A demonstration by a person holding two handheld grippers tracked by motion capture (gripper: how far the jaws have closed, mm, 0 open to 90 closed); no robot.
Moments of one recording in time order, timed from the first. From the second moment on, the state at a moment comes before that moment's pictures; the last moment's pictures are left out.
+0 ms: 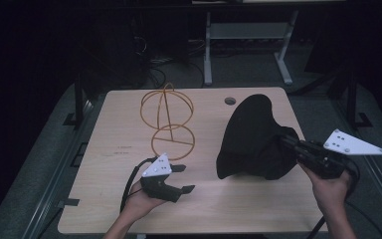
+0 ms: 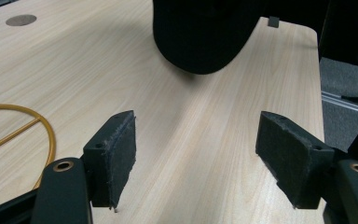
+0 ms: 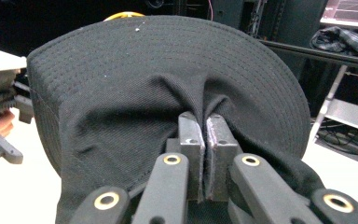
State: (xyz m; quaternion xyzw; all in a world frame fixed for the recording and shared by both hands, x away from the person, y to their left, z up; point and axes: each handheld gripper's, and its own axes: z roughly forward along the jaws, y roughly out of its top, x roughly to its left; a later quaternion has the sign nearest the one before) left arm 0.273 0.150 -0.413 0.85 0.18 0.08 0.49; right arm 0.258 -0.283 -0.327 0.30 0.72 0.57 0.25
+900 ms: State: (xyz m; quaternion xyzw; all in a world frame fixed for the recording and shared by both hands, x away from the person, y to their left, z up) left arm 0.268 0.152 -0.426 0.85 0.17 0.09 0.48; right arm 0.304 -0.243 -0.275 0.28 0.74 0.58 0.21
